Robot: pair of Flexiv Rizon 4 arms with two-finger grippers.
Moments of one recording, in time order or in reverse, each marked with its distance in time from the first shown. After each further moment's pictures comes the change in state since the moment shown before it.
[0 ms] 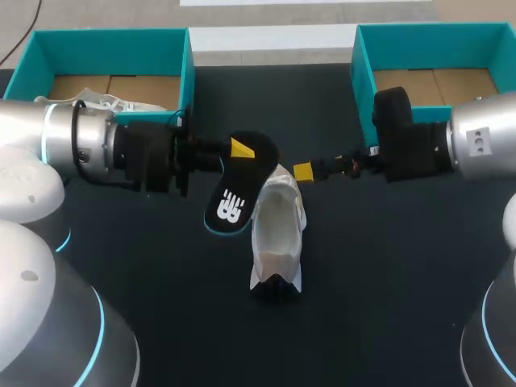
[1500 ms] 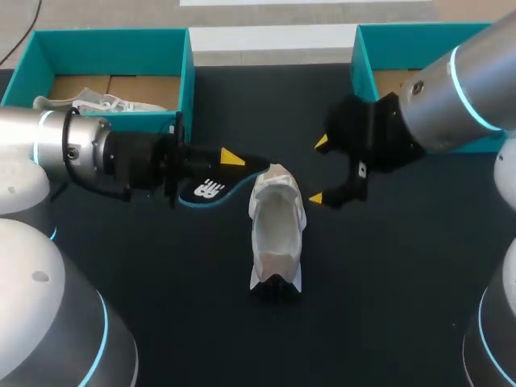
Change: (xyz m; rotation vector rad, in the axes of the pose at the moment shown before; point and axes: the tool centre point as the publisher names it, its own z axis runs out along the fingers) left arm 0.012 -0.015 -0.012 0.118 -0.010 -0.278; right arm -0.052 -0.005 0.005 0.393 -0.207 -0.957
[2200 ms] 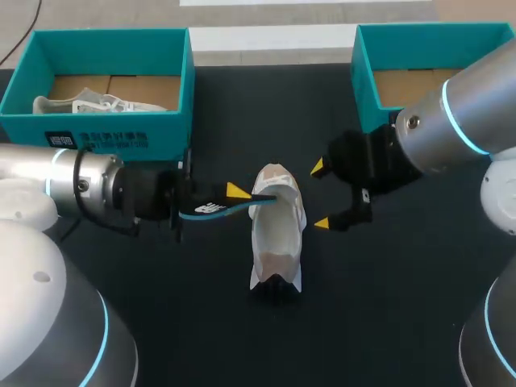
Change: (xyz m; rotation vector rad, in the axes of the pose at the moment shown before) left arm 0.050 -0.009 0.016 0.080 -0.021 -0.185; right arm 0.012 -0.041 0.049 -0.044 0.089 -0.126
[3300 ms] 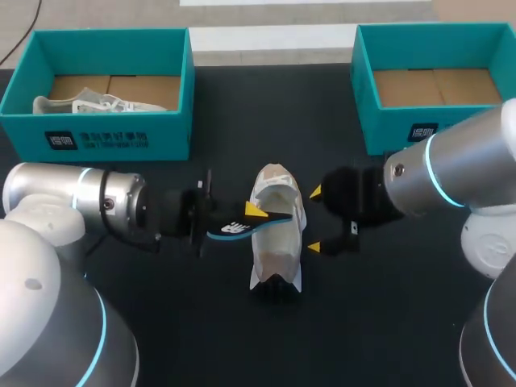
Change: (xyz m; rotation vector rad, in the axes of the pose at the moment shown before) left arm 0.025 0.034 0.024 -0.024 0.005 -0.018; right arm 0.014 -0.038 0.053 0.024 -0.092 0.062
